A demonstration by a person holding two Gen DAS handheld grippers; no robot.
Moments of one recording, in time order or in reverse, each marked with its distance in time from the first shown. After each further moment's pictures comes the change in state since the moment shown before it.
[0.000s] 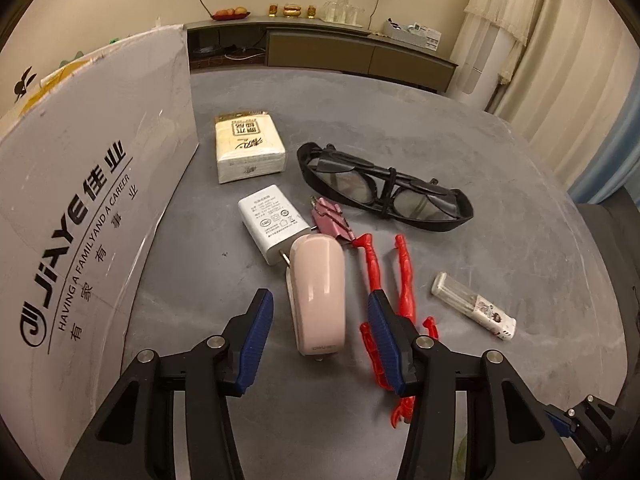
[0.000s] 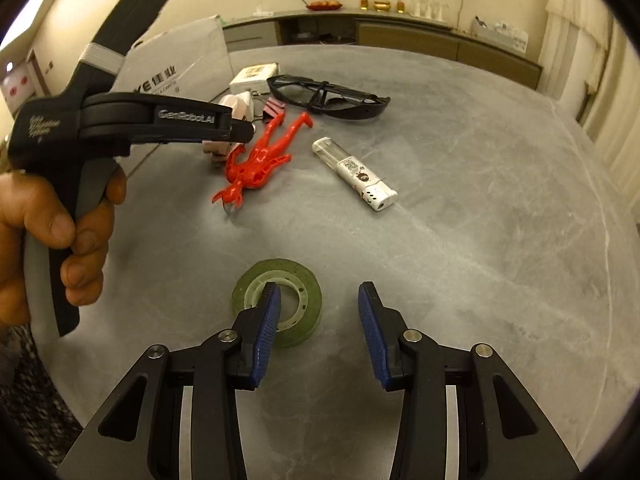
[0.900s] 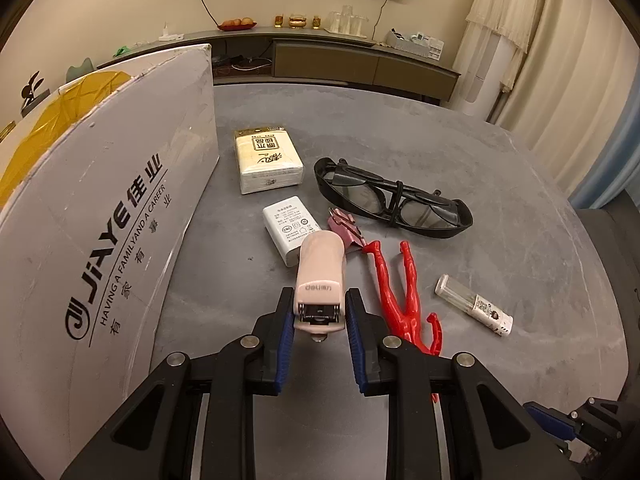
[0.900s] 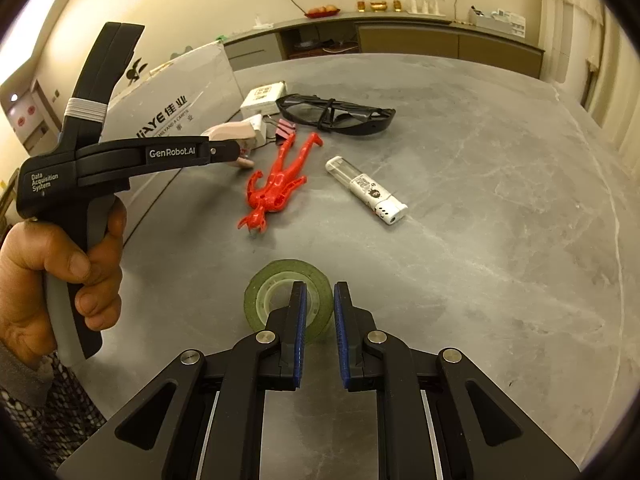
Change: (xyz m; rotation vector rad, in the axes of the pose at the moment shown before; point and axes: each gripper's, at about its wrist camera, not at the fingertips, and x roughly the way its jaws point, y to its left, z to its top) left arm -0.023 0.008 -0.001 0.003 -0.039 0.004; right arm -0.018 -0.005 0.009 0.088 -0.021 0.096
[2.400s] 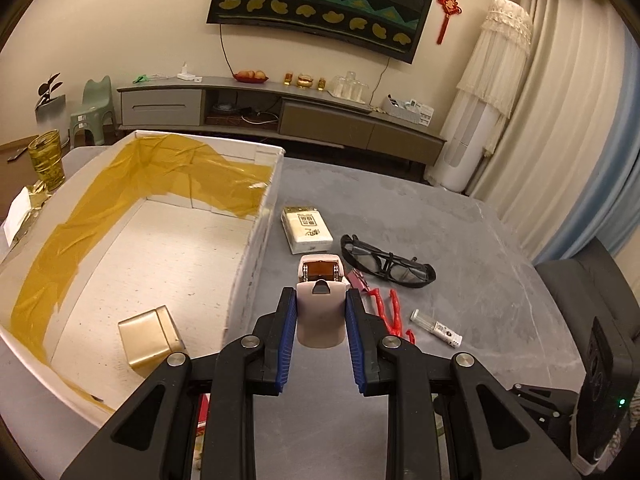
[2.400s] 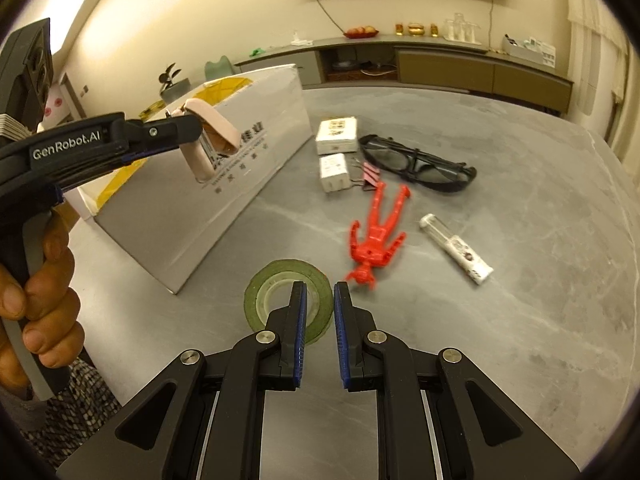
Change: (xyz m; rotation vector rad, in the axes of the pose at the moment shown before) left arm -0.121 0.058 -0.004 -0.073 -0.216 -0.079; right arm -0.003 0.074 0.033 -0.077 -0.068 0.075
